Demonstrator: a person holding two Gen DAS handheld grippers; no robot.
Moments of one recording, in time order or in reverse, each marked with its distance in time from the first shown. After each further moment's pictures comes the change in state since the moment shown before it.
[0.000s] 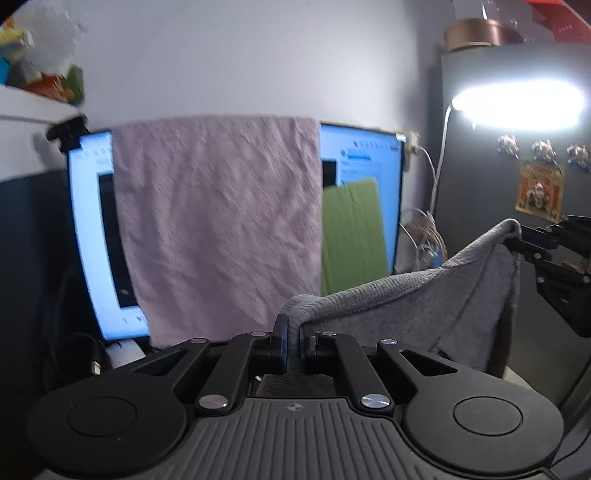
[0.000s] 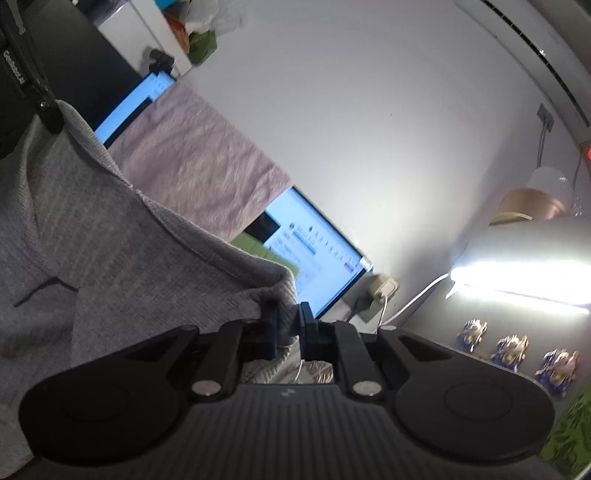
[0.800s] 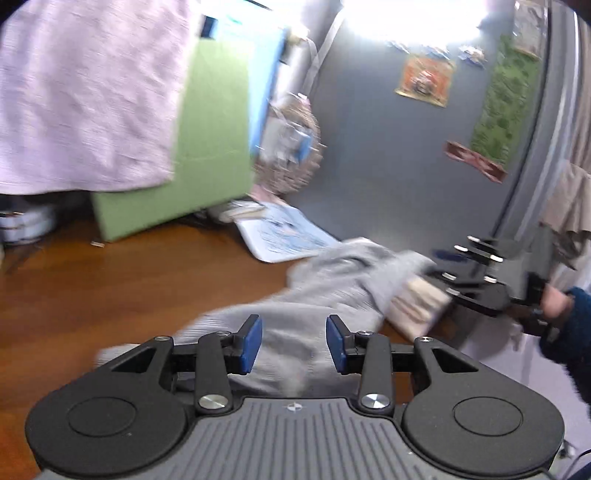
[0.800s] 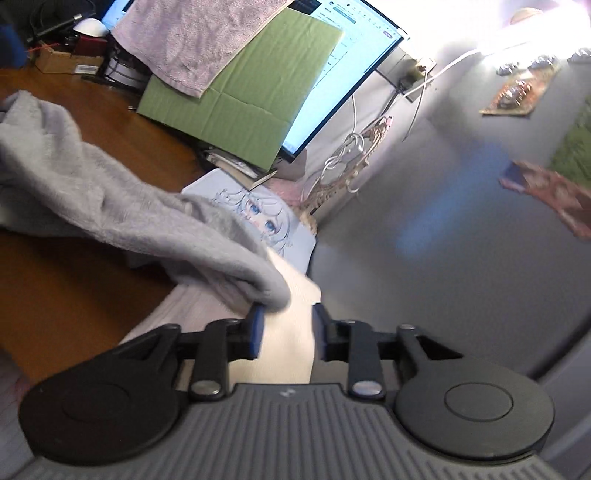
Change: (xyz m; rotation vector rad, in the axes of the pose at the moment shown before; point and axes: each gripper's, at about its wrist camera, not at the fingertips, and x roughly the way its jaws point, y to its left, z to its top) left arm 0.028 -0.025 -0.136 -0.018 0.135 -0.400; right arm -0.070 0.038 -0.219 0.089 0.416 0.143
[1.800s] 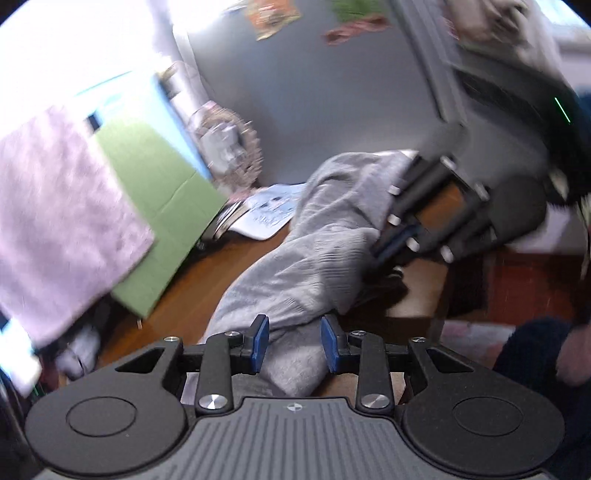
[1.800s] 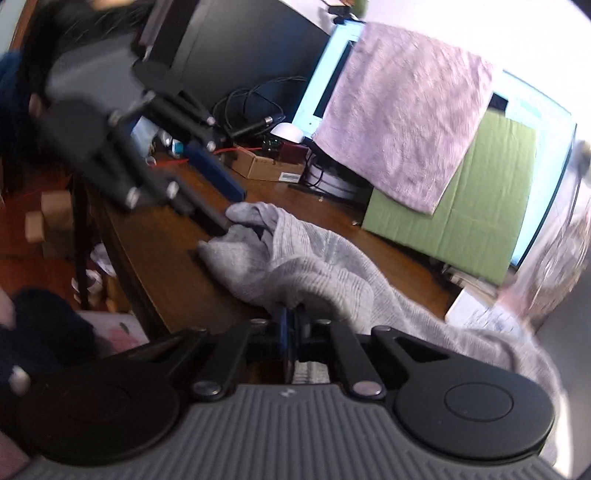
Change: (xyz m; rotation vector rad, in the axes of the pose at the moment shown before) left arm 0.000 -0.072 -0.077 0.785 0.012 0.167; right arm -0.026 0.150 0.037 0.041 -0.338 0.604
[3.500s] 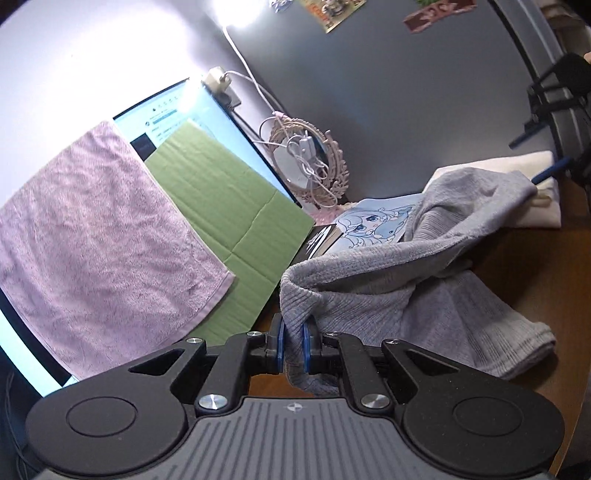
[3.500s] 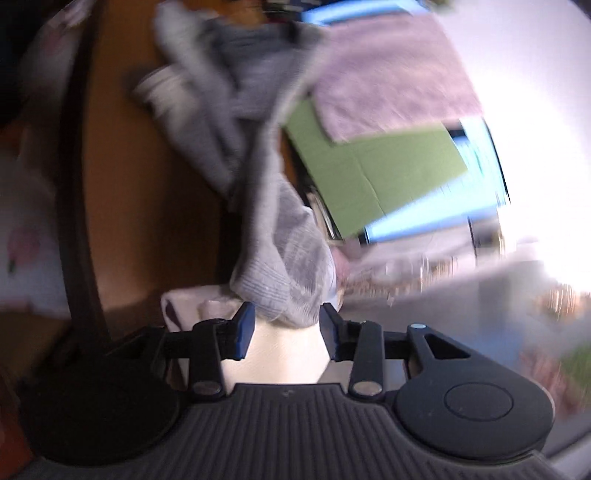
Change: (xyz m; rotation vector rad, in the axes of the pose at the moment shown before) left arm 0.068 0.067 0.041 -0.059 0.020 0.257; right arm -0.057 -0.055 -0.082 -0.825 0.346 -0.435
